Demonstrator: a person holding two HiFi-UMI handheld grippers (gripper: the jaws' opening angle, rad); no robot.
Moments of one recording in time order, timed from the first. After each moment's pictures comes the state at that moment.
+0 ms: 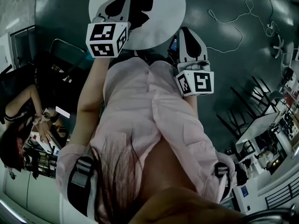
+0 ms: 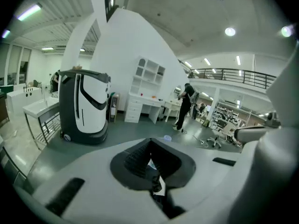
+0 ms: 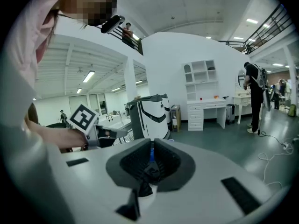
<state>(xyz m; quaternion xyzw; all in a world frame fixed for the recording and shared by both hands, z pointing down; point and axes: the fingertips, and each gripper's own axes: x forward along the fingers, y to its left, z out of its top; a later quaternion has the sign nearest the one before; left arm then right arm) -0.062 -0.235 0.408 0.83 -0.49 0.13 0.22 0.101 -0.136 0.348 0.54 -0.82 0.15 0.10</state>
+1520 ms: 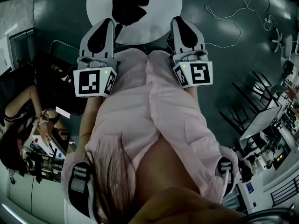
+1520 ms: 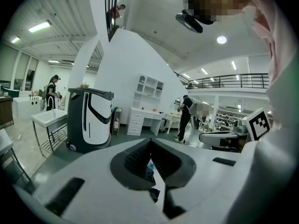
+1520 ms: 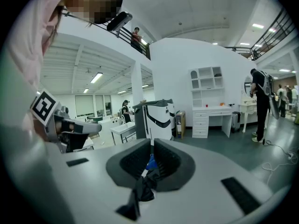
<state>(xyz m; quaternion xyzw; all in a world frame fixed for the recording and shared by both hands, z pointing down) -0.101 -0.127 0.327 0.84 -0.52 0.06 0.15 0.079 -0.127 0.329 0.52 -0.84 0.11 0.09</state>
